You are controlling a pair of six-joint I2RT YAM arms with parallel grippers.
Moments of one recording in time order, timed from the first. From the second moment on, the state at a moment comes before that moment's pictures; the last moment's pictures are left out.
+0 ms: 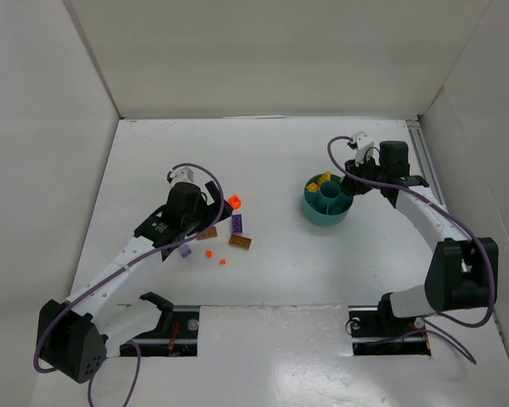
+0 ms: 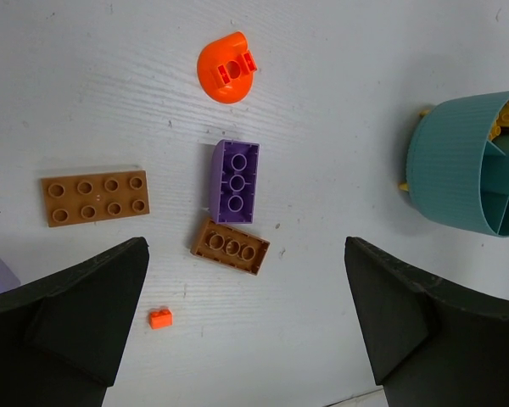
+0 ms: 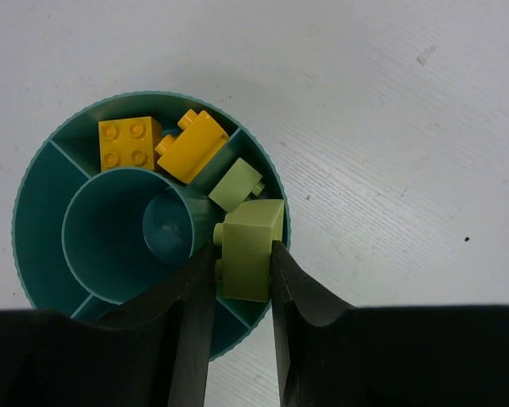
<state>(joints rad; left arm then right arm) -0.48 1.00 0.71 -0.40 -0.10 -0.82 0.07 1.41 0.99 -0.28 -0.40 -0.30</state>
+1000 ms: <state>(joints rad) -0.48 0.98 0.70 -0.41 -0.10 -0.83 0.05 1.19 0.93 -0.28 -0.42 -0.30</state>
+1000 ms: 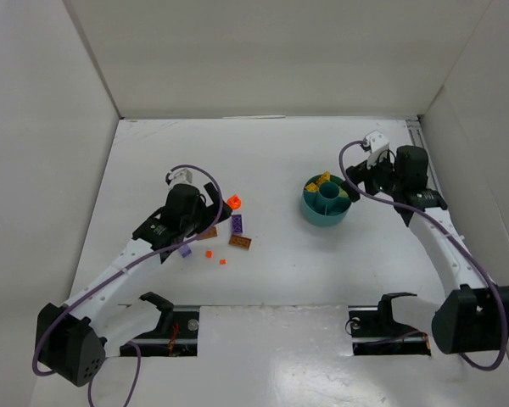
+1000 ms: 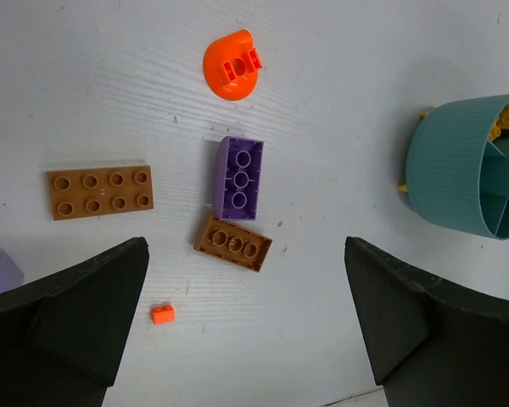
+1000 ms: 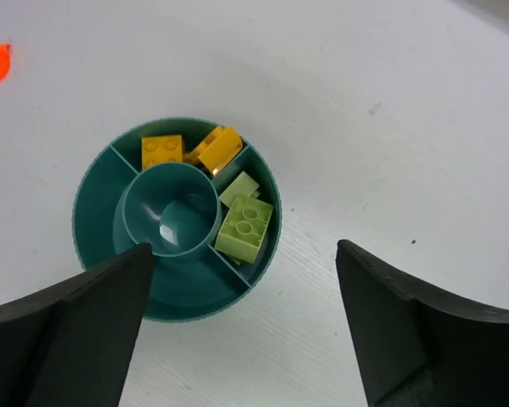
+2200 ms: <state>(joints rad) -0.77 1.71 0.96 -0.33 -0.47 -0.80 0.05 0.78 0.83 -0.60 -0.19 -0.36</state>
